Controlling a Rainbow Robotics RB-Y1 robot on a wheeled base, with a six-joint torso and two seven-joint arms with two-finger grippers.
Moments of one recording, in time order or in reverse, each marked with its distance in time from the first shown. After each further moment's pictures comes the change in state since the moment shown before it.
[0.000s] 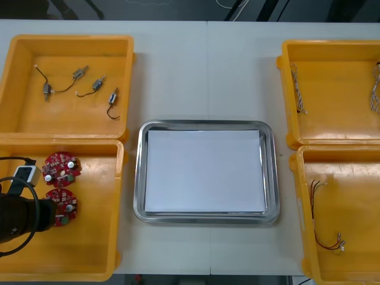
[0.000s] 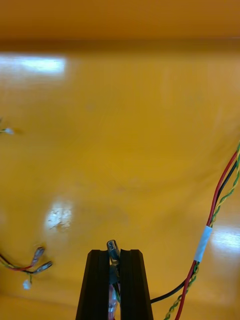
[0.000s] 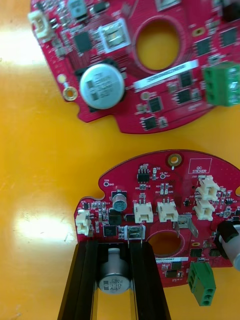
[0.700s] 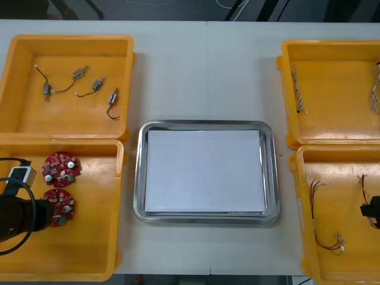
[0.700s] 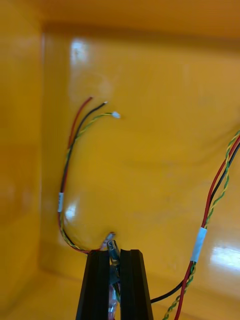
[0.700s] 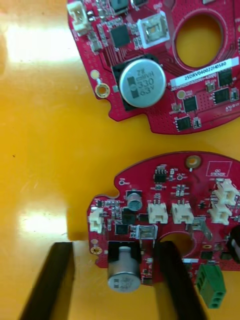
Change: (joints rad) right arm 0.071 0.083 -0.012 -0.258 0.046 0.051 -0.054; left arm 0.000 0.000 0.011 0.024 -0.013 -0.005 0.000
